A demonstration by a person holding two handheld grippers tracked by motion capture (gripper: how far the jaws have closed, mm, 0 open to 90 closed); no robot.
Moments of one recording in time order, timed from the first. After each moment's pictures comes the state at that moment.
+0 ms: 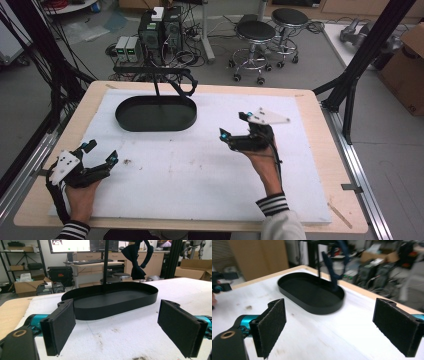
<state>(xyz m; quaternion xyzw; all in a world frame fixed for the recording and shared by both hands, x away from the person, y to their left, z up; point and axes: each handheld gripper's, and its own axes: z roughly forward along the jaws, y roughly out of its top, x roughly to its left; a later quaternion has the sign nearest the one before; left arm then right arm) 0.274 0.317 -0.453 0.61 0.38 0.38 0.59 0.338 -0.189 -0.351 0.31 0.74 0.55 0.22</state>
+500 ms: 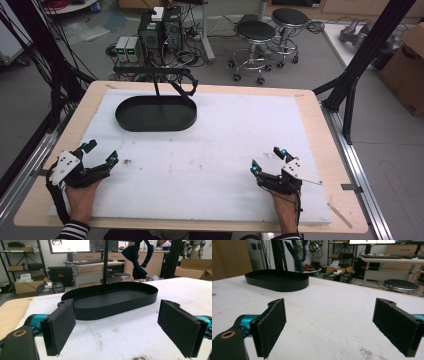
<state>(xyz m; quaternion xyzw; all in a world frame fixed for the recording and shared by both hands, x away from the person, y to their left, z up) 0.274 0.316 -0.453 0.61 0.38 0.38 0.59 0.264 -0.260 -0.444 0.38 0.65 0.57 0.33</state>
